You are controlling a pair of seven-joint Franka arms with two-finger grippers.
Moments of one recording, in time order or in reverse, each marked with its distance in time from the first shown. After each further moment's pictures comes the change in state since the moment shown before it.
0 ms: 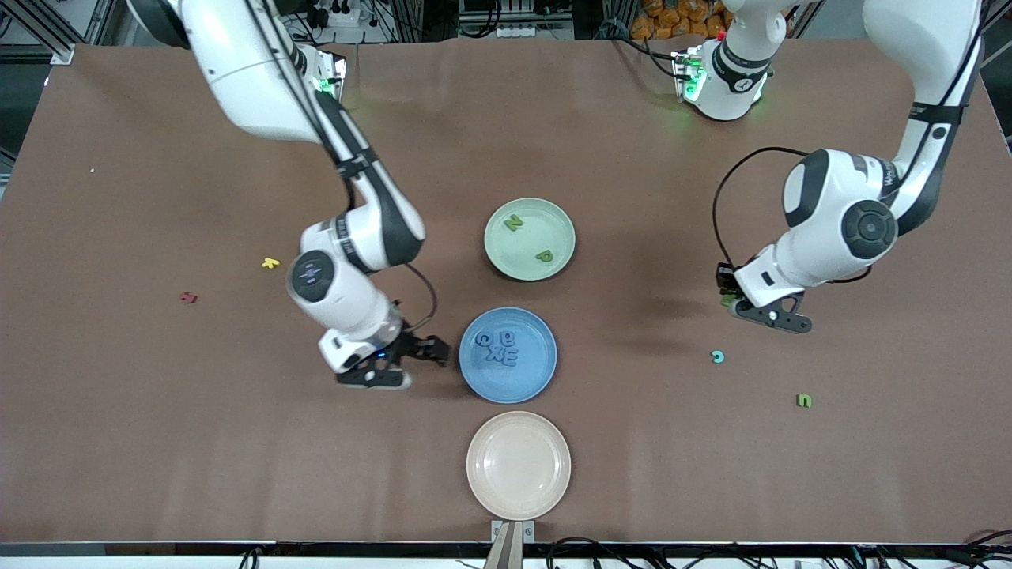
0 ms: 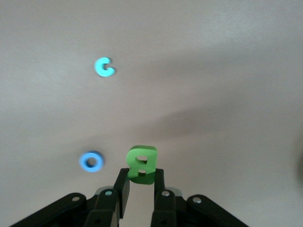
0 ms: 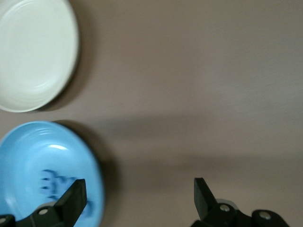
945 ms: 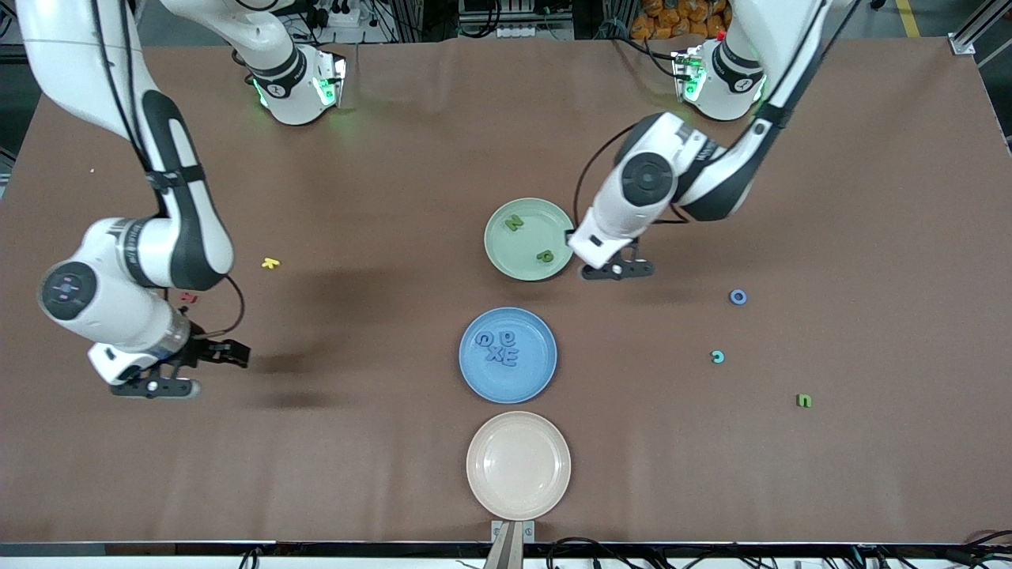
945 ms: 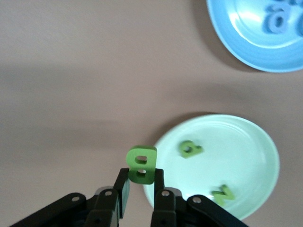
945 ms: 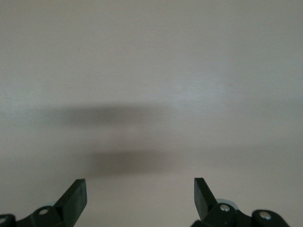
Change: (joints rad) left arm -0.468 0.087 0.000 0.086 -0.022 -0.001 -0.772; right arm -0.378 -0.205 -0.061 -0.199 -0.263 -0.137 -0.340
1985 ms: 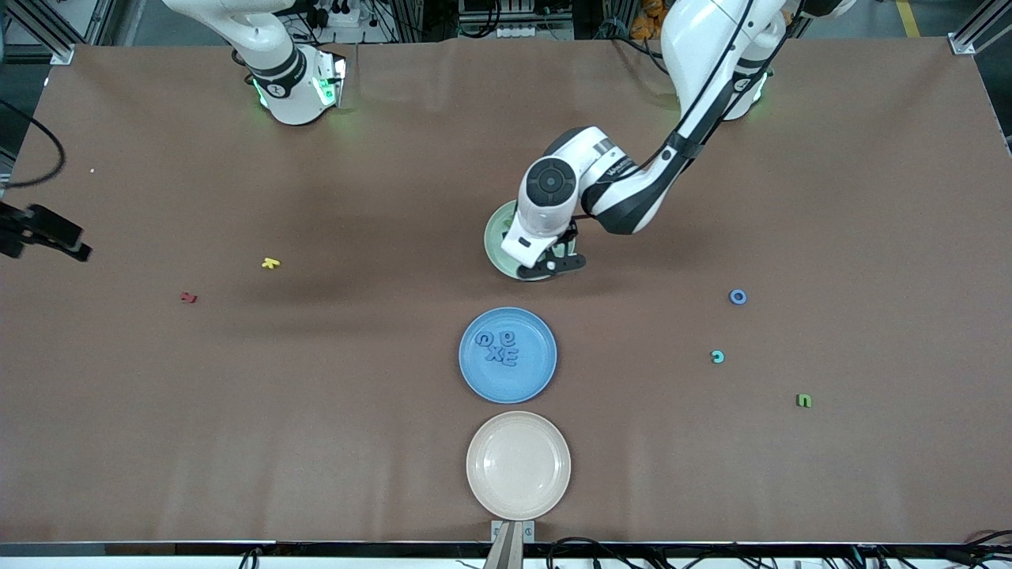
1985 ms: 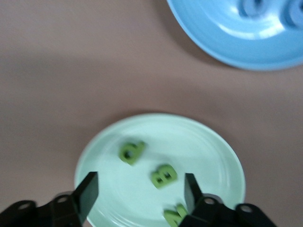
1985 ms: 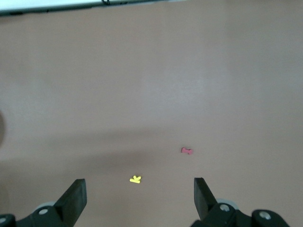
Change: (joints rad) left arm -0.220 0.211 0.074 0.210 0.087 -0.013 -0.291; right arm -0.074 -0.452 -0.043 0.157 -0.035 -0.584 -0.025
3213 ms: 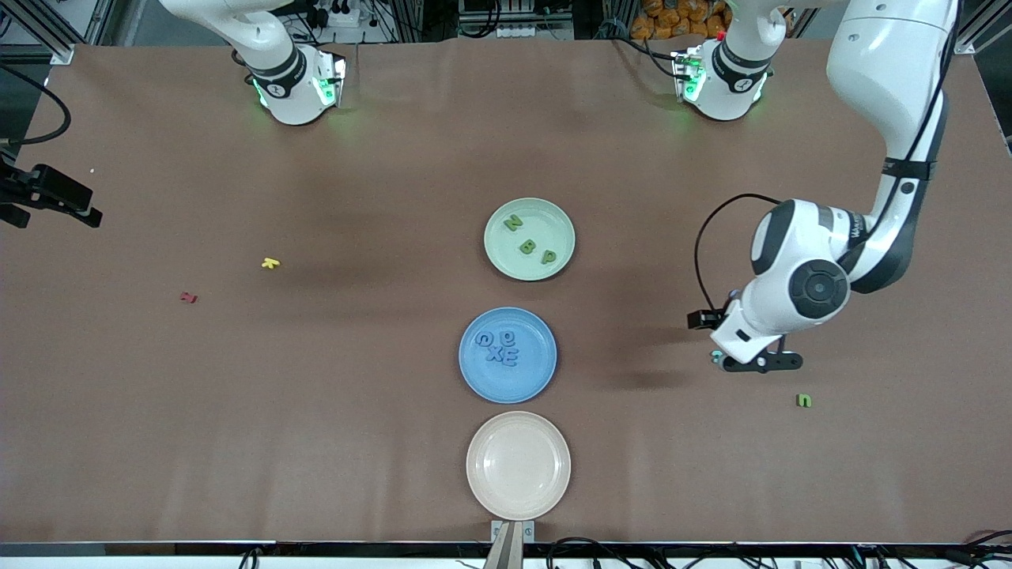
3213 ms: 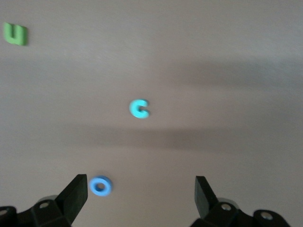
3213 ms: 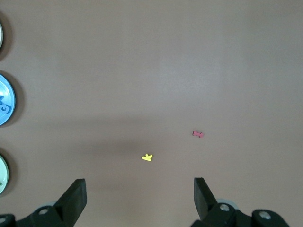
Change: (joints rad) left arm 0.431 -0.080 0.149 0.025 0.046 -0.121 0.693; right arm 0.122 -0.005 -0.046 0.090 0.001 -0.164 0.009
